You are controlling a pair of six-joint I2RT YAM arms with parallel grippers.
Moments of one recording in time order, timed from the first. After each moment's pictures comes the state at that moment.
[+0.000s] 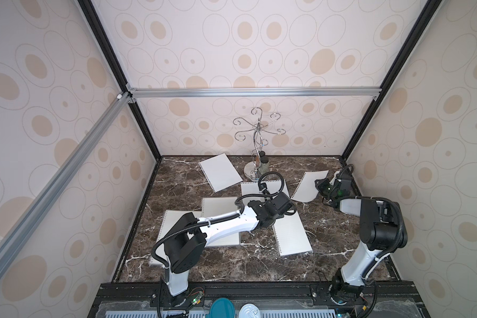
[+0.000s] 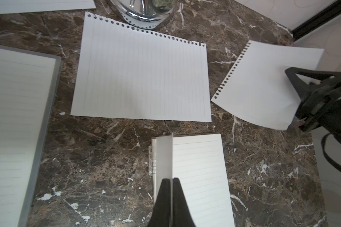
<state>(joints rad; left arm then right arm) -1.04 1.85 1.47 -0.54 -0.46 -1.09 -0.14 1.81 0.89 0.41 -0.28 0.80</state>
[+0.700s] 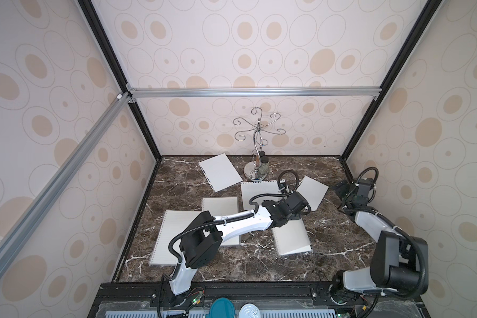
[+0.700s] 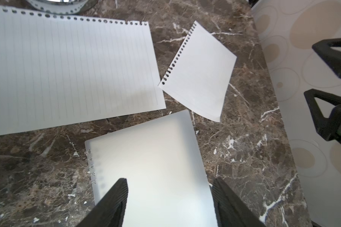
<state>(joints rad) -1.10 1.98 1.64 -0.48 -0.37 -0.94 -0.24 1.38 0.76 0.07 0.10 0.71</state>
